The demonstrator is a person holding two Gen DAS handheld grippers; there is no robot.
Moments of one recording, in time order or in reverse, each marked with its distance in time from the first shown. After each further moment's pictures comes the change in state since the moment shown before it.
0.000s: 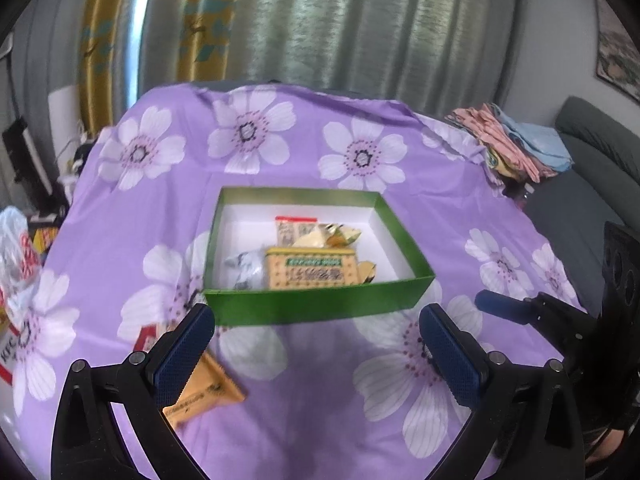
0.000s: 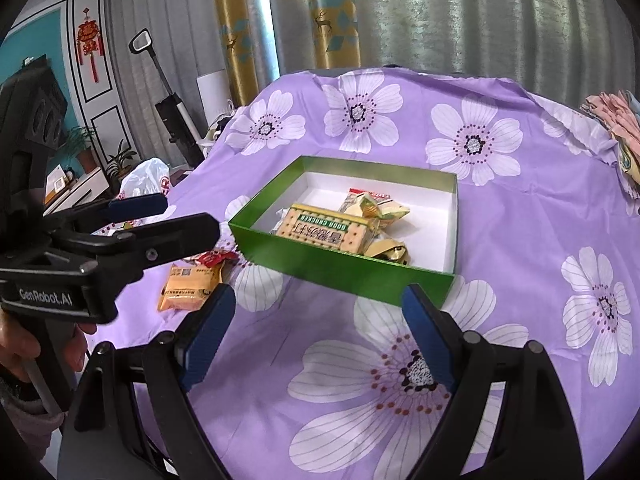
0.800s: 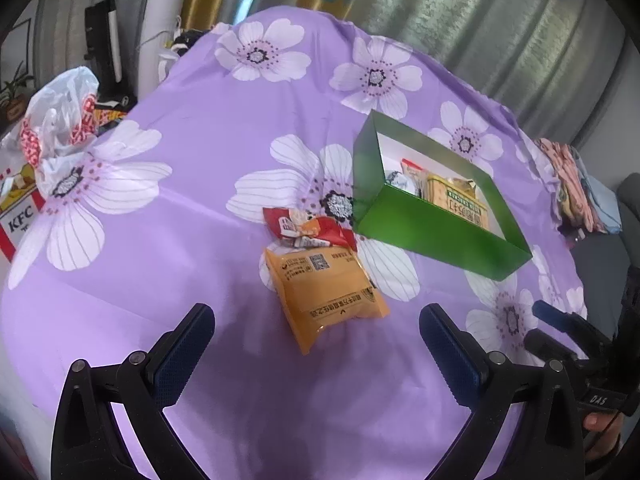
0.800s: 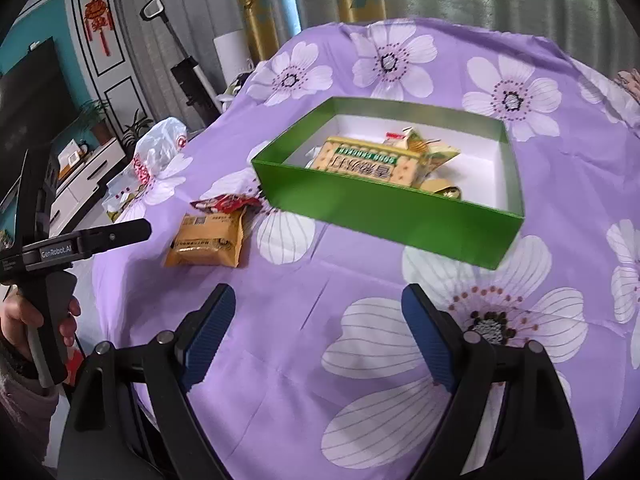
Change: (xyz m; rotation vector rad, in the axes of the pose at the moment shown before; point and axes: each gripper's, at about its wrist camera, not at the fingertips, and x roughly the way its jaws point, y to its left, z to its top) left arm -0.005 0.120 -0.081 -0.318 0.112 0.101; right arm 0.045 0.022 -0.032 -0.018 0.138 0.088
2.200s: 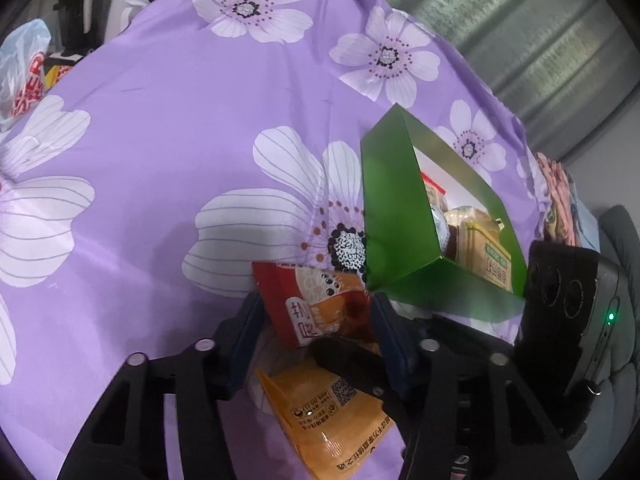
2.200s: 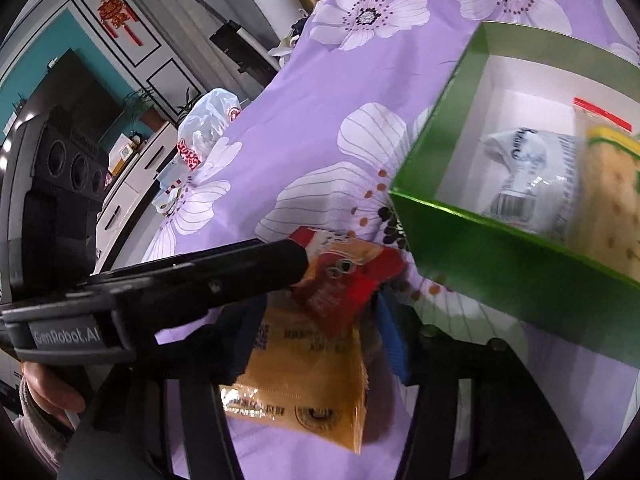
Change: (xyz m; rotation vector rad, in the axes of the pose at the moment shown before) left arm 0.086 0.041 0.066 -0.083 0.140 -0.159; right arm 0.175 0.068 0.074 0.056 0.182 0.316
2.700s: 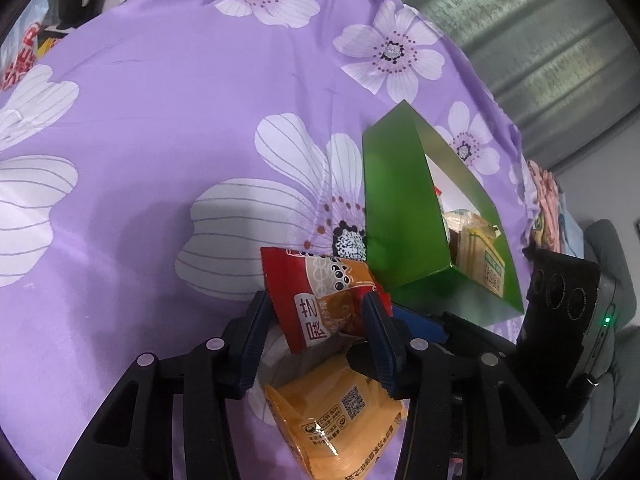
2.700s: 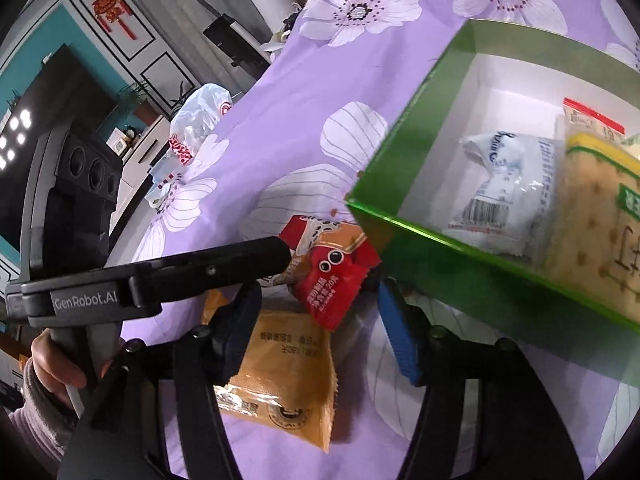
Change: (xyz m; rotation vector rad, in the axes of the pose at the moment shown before) left arm 0.009 0.017 0.006 -0.061 0.049 -0.085; right arm -0.011 -0.018 0.003 0.001 0.022 -0.011
